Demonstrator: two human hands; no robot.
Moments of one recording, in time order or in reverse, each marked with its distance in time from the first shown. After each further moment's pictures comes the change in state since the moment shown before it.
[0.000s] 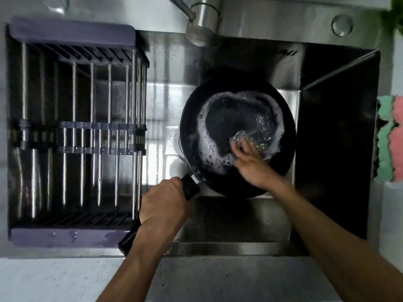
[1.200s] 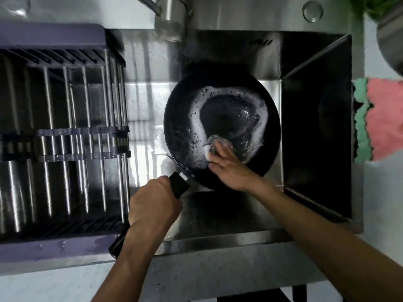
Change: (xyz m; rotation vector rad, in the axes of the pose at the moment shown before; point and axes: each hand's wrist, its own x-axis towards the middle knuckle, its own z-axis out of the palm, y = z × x) left_hand 0.000 0.001 -0.001 0.017 0.010 0.000; right_hand -0.014 0.000 0.018 -0.042 -0.063 -0.104
